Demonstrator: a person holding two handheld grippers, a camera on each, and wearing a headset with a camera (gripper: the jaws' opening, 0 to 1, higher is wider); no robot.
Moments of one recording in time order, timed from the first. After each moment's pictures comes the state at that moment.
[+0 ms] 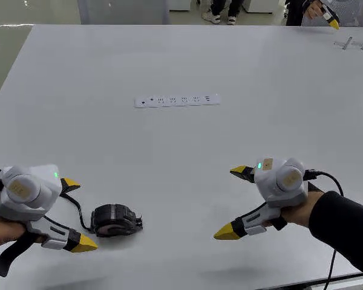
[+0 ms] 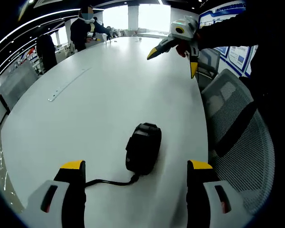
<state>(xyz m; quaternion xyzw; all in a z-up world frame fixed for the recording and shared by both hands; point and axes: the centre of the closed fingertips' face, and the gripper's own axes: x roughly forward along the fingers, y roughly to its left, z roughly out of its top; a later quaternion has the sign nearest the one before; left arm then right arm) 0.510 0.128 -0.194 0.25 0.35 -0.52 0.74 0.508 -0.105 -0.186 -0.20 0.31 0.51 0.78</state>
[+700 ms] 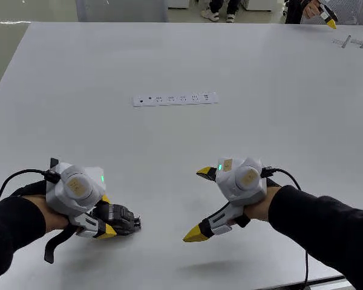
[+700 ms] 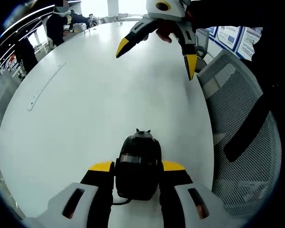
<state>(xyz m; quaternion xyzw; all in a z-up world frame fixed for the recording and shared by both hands) 0.513 0.094 -0.231 0.32 0.39 -0.55 0.67 0.514 -0.043 -0.204 -0.21 0.30 0.56 0.74</state>
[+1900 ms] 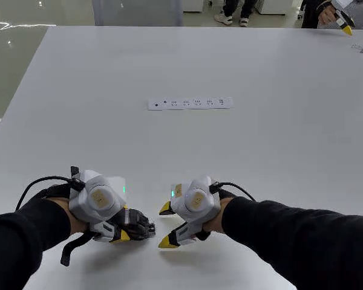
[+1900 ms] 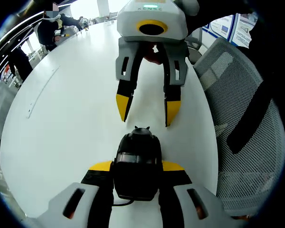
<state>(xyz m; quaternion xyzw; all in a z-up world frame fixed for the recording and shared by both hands) 0.511 0.094 -0.235 0.35 0.37 -0.56 0.65 0.499 0.049 -0.254 -0.28 0.31 0.64 0.65</state>
